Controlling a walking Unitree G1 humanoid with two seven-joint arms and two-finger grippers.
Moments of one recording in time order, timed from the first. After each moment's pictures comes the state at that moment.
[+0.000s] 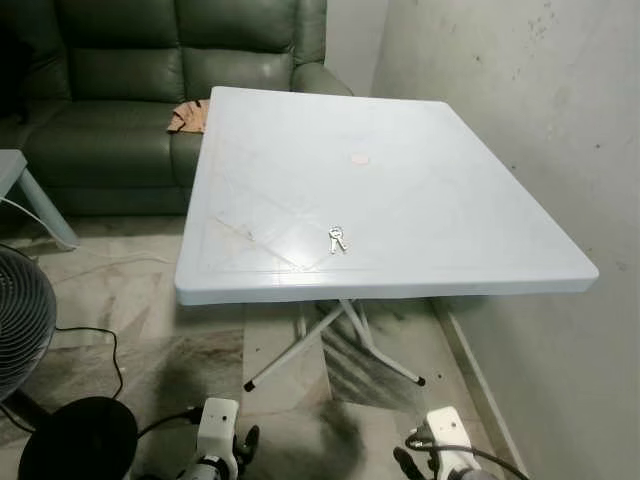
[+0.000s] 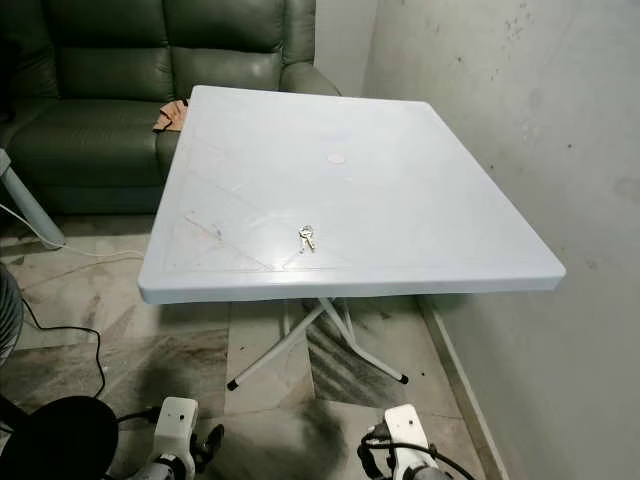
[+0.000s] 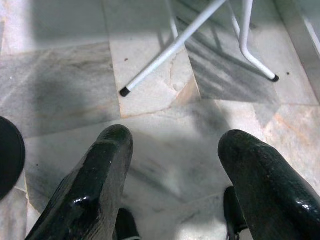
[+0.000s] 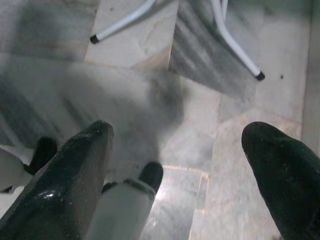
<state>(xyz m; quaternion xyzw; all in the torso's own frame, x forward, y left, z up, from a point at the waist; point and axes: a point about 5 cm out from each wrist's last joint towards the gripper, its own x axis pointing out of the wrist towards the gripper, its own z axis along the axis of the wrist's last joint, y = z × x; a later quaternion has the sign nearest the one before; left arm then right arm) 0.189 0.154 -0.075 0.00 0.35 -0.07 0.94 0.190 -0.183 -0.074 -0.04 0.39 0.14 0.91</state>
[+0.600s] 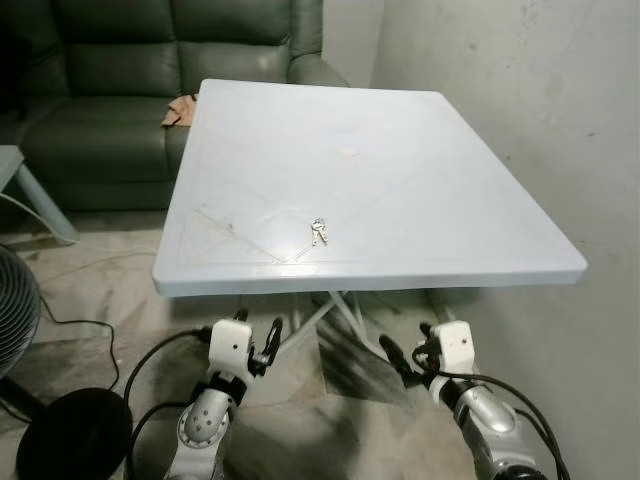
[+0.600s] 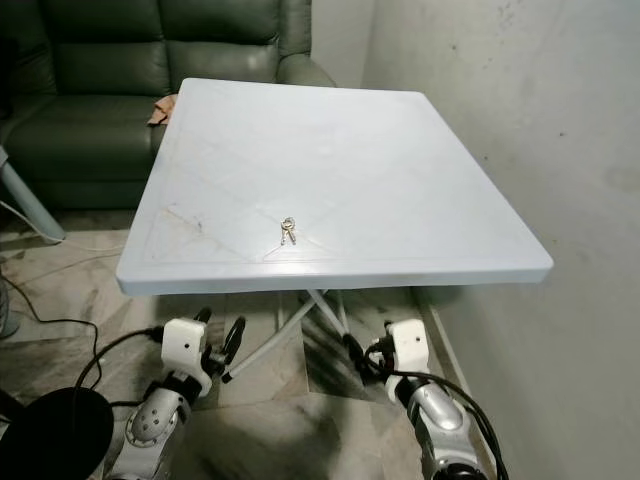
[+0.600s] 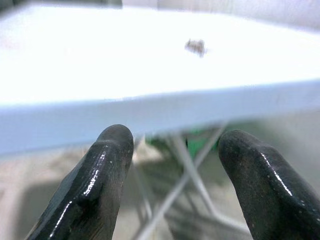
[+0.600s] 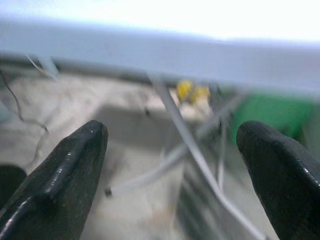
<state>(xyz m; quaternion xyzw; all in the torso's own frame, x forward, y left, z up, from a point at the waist) 0.263 0.124 0.030 0.01 -0.02 -0.15 0.99 0.277 -0.167 0.017 0.02 0.08 0.20 0.98</state>
